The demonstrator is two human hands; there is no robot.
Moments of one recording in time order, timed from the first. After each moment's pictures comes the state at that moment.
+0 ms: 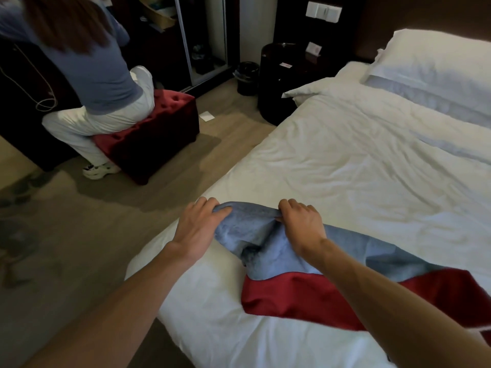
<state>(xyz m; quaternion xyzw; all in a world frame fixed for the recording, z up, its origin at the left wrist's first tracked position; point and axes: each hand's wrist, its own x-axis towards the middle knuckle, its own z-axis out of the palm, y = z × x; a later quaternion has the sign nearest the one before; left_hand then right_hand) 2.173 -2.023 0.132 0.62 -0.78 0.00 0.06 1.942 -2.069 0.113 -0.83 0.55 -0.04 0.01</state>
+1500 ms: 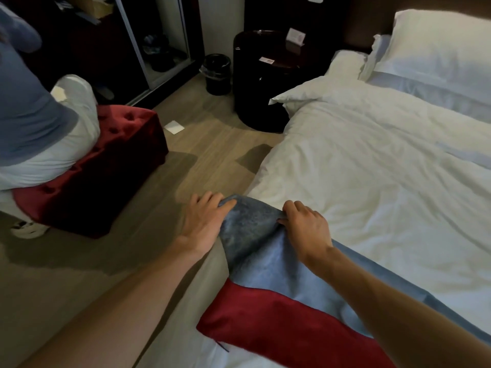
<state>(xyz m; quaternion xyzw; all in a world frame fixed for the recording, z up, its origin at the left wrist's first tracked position) 2.242 -2.402 0.042 0.56 -0.83 0.00 -0.01 2.015 -2.375 0.049 -0.75 0.66 -0.07 0.06</state>
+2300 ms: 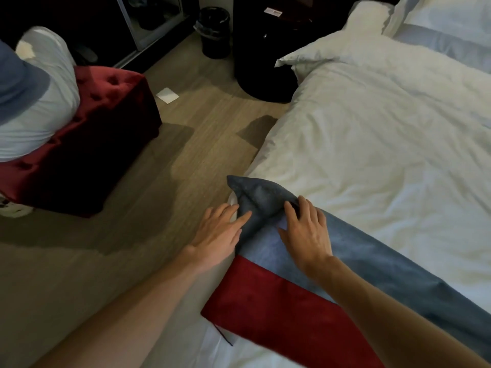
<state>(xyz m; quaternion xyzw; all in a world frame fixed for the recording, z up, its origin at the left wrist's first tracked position) 2.235 -2.391 -0.072 0.50 -0.86 -0.11 0.00 2.026 -2.370 -0.044 -0.74 0.67 0.04 0.06</state>
